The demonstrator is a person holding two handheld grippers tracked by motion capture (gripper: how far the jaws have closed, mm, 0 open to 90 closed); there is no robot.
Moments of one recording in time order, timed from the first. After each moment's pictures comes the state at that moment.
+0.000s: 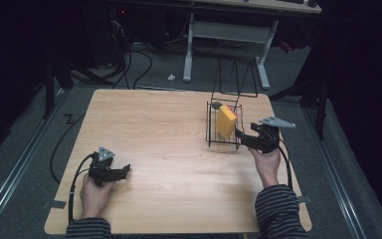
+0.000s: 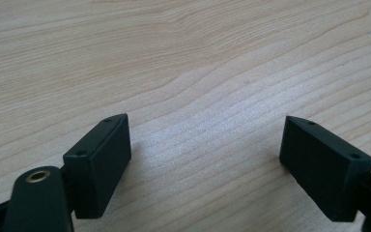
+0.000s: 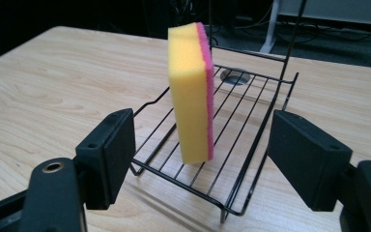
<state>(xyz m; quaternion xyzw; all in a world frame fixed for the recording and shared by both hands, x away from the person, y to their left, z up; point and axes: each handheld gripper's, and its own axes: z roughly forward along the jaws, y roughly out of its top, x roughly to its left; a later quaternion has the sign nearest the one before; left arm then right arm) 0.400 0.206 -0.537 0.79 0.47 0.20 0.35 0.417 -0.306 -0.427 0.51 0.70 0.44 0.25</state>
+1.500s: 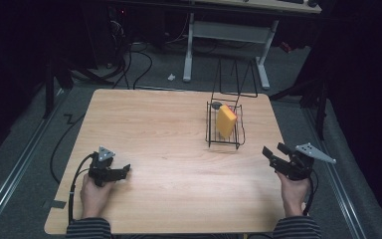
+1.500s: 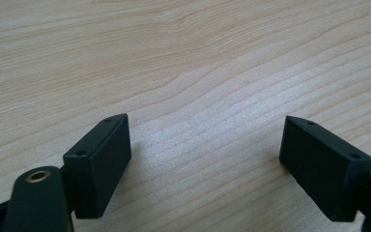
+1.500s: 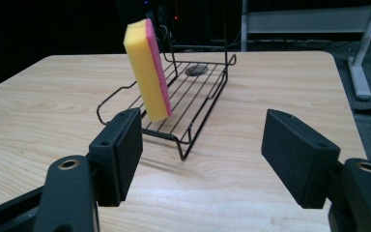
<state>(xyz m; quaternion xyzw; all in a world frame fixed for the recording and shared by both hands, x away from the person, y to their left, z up) 0.400 0.207 -0.537 0.79 0.47 0.20 0.35 0.334 -0.370 -0.445 0.54 0.64 0.48 0.27</state>
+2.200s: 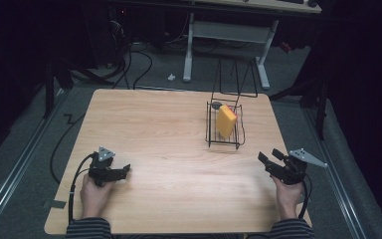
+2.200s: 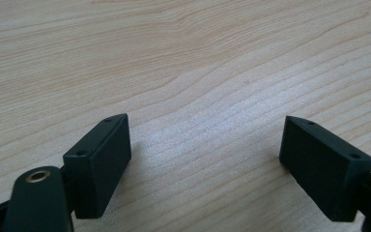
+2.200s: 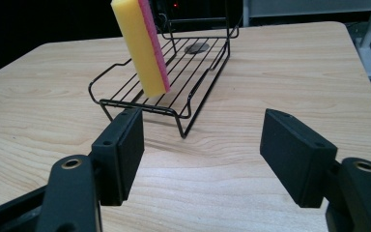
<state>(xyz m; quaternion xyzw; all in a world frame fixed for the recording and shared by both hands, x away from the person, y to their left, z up) 0.400 0.206 -0.537 0.78 0.47 0.20 0.35 0.338 -0.365 -0.474 0.55 0.64 0.48 0.25</state>
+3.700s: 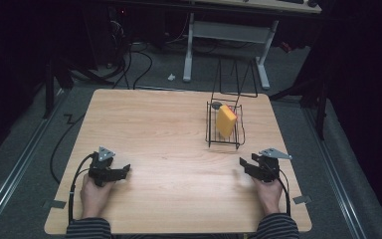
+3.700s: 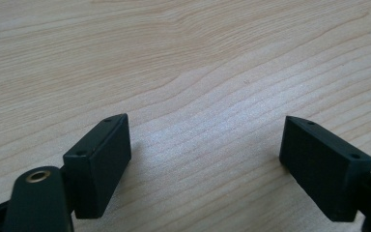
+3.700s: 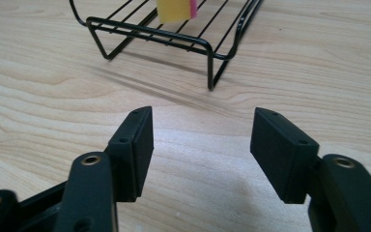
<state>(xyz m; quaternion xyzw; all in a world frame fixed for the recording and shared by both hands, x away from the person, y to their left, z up) 0.400 0.206 -0.537 0.79 0.47 0.20 0.35 0.370 -0.320 -0.514 0.54 0.72 0.38 0.23</state>
